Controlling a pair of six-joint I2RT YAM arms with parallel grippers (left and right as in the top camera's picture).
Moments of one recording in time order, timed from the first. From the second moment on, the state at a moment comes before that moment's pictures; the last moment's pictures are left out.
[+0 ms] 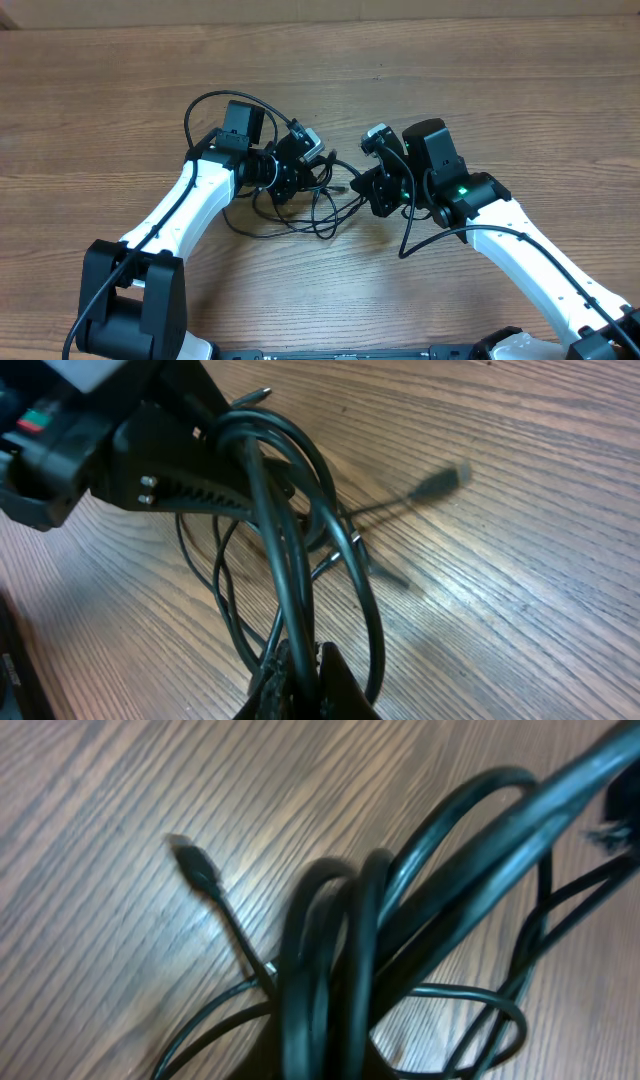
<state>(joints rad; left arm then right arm) -0.26 1.69 1.08 -0.53 0.65 0.53 0.44 1.42 0.95 -0.43 -0.46 0.01</state>
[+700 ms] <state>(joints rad) -0.20 1.58 1.16 -0.55 0.70 0.15 0.44 1.42 0.95 -0.44 -0.46 0.04</state>
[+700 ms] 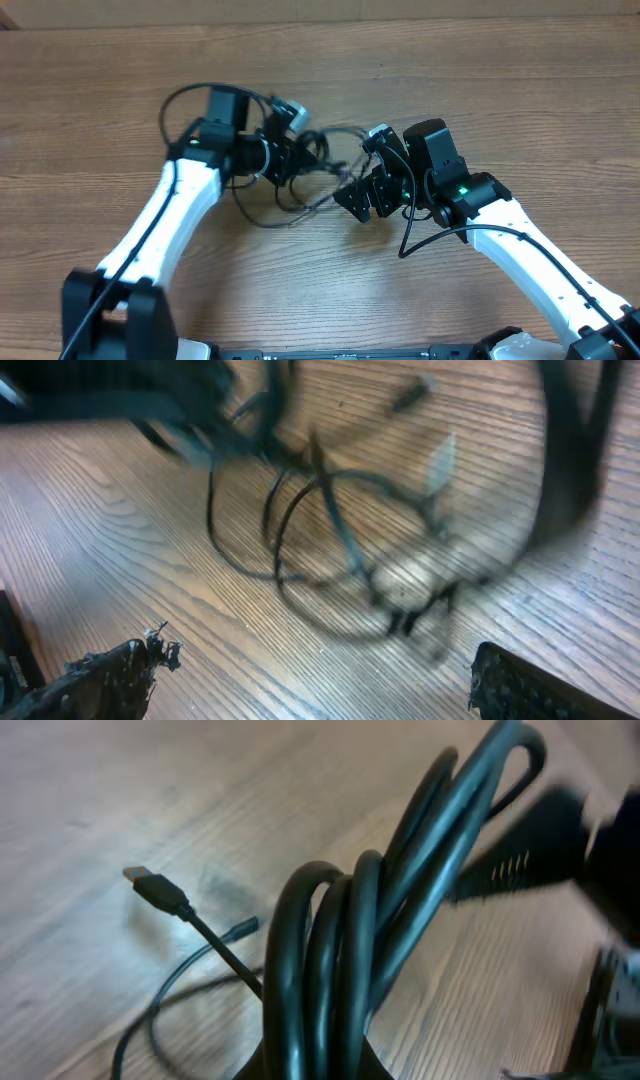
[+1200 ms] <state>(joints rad) 0.02 1.43 1.16 -0.55 0.70 -0.52 0.44 1.42 0.95 -0.41 -0.57 0.07</state>
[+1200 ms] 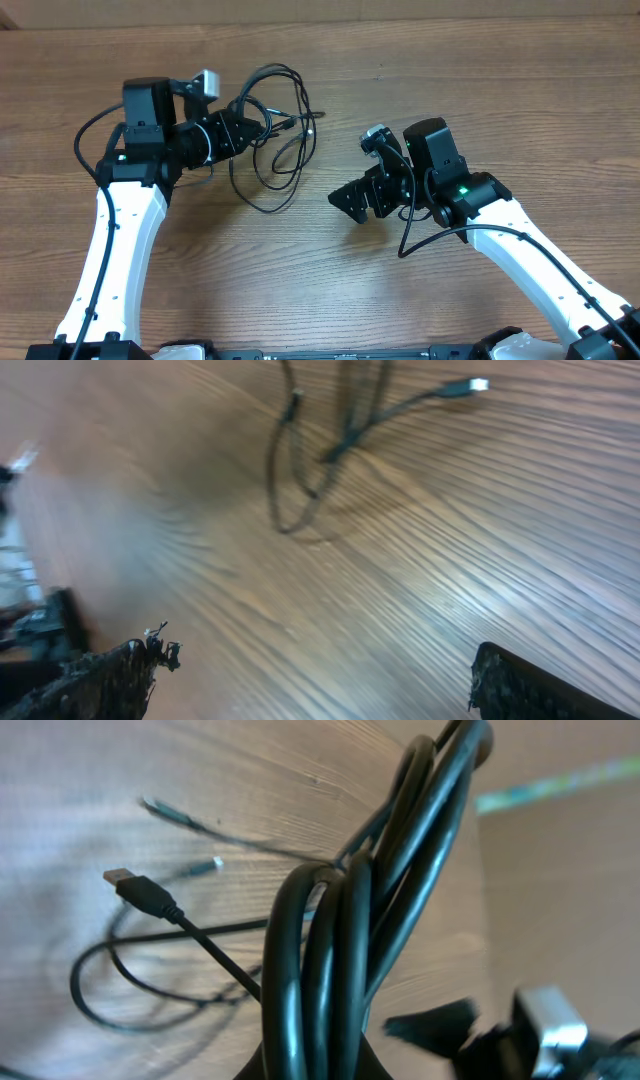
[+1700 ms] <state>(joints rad) 0.02 1.43 1.16 -0.62 0.73 -1.07 0.44 1.42 0.95 -0.38 -0.71 0.07</state>
